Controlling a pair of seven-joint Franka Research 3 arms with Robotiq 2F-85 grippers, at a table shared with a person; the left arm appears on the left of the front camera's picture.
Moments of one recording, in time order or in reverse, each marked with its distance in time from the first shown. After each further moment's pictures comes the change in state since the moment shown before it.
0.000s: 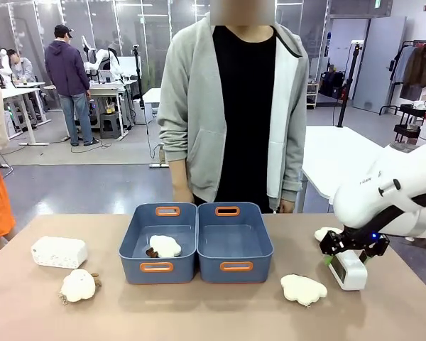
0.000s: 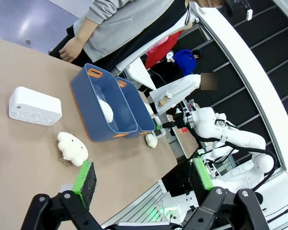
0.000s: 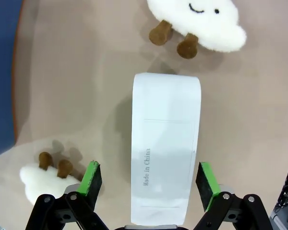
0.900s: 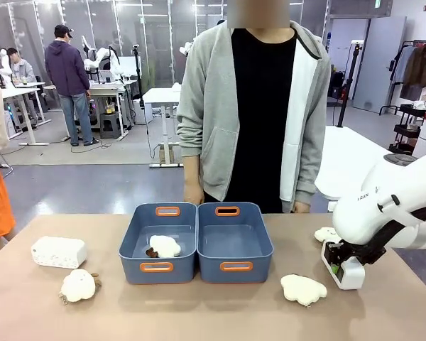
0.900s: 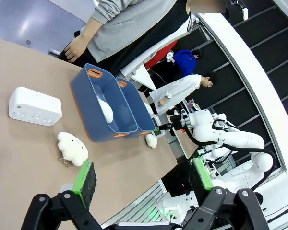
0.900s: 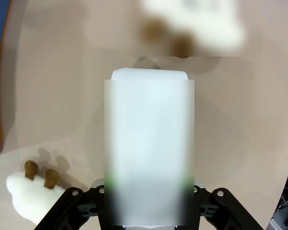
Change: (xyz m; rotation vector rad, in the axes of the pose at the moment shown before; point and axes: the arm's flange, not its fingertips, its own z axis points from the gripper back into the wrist) left arm 0.000 0.000 0.000 0.000 0.000 0.000; right arm -0.005 0.000 -0.015 -0.037 -0.023 0.000
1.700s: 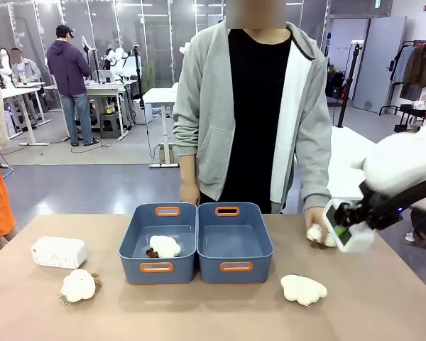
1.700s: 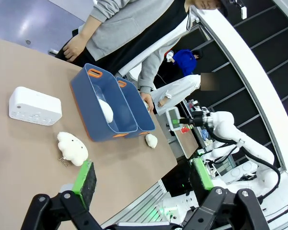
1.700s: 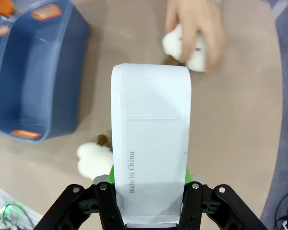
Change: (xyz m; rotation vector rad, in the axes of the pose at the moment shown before) left arm 0.000 0.000 0.000 0.000 0.001 0.001; right arm -0.016 -0.007 0.131 0.204 -0.191 0.023
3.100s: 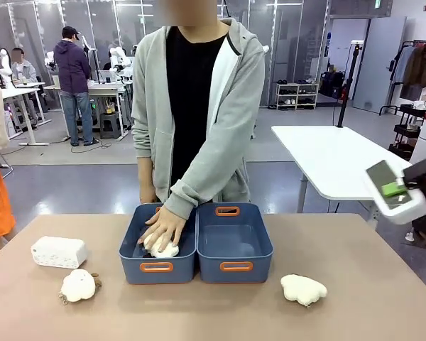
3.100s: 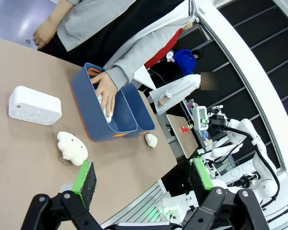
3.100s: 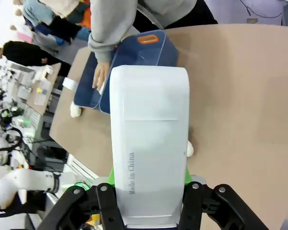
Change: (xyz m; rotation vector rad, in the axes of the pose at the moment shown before) left arm 0.000 0.000 0.000 0.000 0.002 0.002; right arm -0.024 -0.064 0.116 0.487 -0.123 -0.020
